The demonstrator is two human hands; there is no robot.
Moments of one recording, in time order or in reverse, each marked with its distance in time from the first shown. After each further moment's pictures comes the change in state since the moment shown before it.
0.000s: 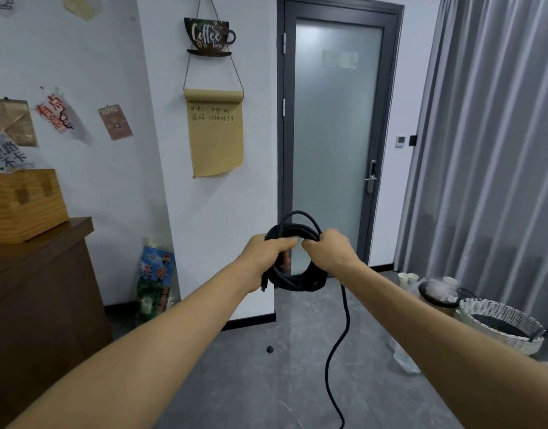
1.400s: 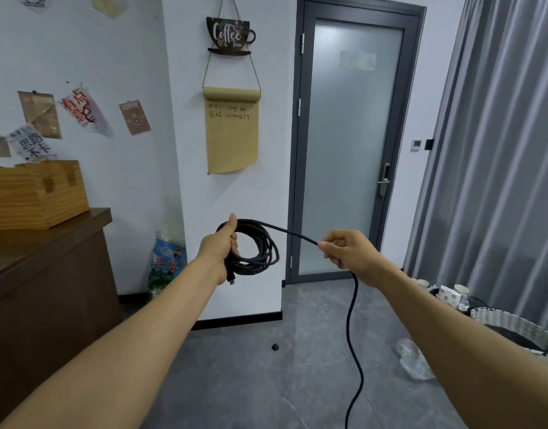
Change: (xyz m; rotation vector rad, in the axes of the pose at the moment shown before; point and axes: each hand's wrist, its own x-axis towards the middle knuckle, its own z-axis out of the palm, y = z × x) left_hand 0.009 -0.017 -0.086 -0.490 0.372 -0.134; right_hand 0.005 0.025 -0.008 0.295 -0.191 -0.221
